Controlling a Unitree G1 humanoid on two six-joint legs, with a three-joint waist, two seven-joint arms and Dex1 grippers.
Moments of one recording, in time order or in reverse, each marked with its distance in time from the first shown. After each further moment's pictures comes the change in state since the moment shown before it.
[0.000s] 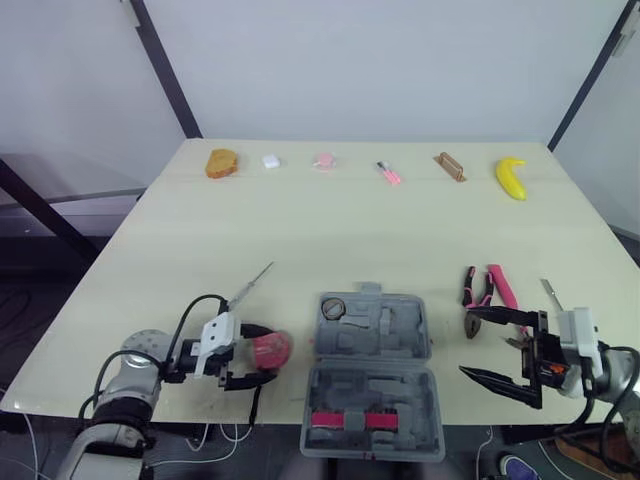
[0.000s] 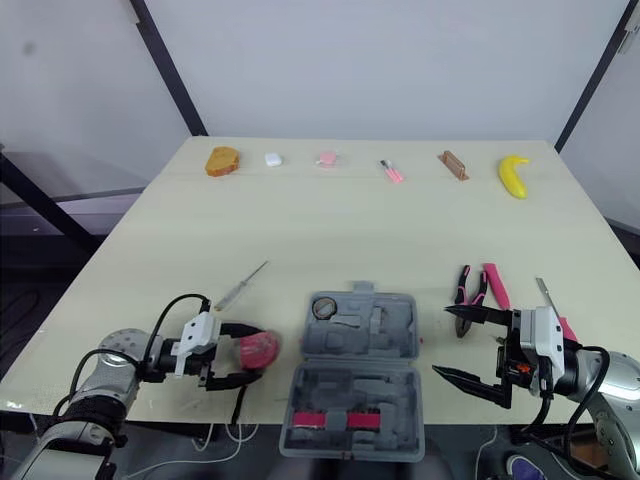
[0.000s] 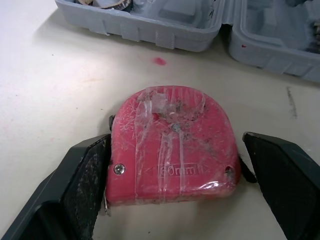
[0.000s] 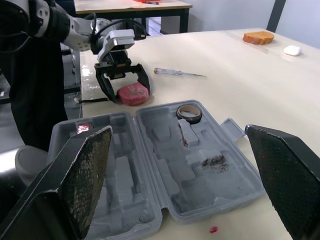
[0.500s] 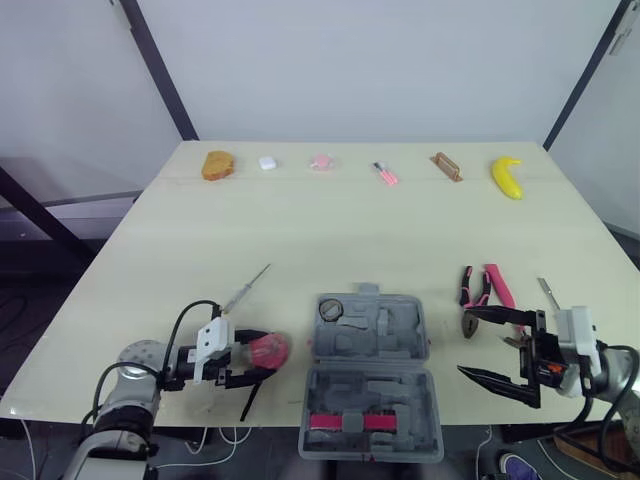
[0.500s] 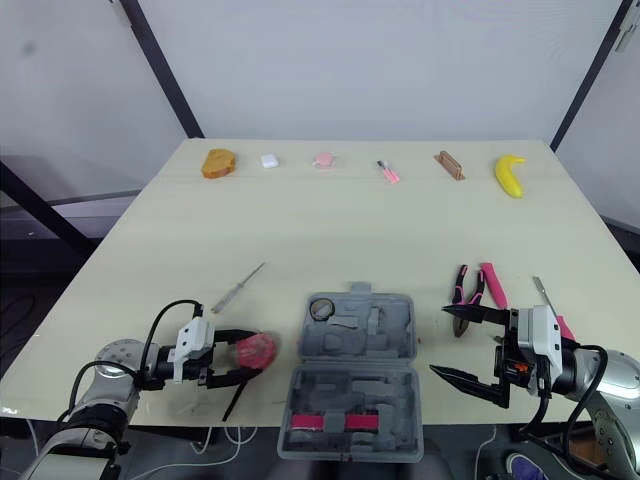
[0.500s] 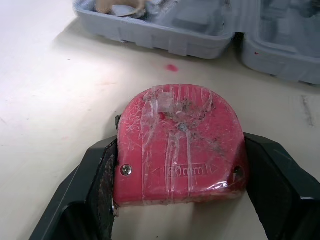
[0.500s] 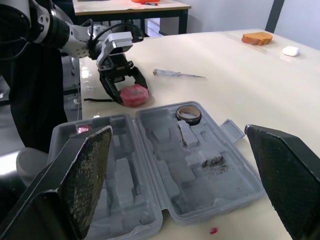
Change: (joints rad) left arm 0.036 -0.019 0.045 -0.005 -0.053 -0.015 -0.042; right arm -0.009 0.000 0.005 -0.026 0.027 0.047 -0.010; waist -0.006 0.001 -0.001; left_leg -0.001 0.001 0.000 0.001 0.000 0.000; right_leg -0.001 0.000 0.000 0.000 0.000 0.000
